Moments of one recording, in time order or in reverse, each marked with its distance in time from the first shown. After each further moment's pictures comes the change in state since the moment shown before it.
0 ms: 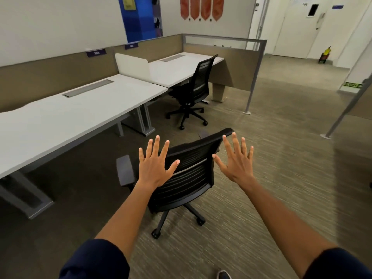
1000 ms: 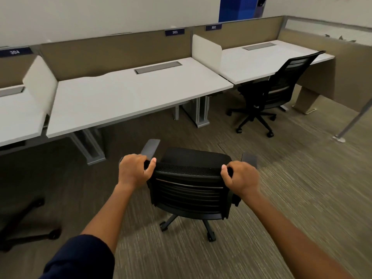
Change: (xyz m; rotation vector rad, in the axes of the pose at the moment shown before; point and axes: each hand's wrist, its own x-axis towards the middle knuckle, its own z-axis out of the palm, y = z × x) left_hand 0.085 -0.085 0.033 0.179 0.140 -0.489; right_hand 0.223 -0.019 0.084 0.292 0.044 -0.547
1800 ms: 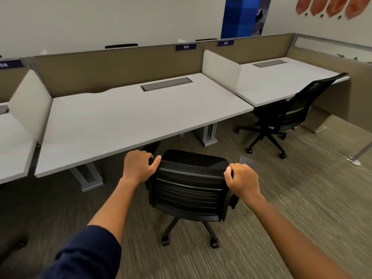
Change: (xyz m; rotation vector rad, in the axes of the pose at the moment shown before) left_hand 0.248 -0.167 0.060 0.039 -0.036 0.046; right_hand 0.234 -0.080 0.142 -0.020 0.030 0.021
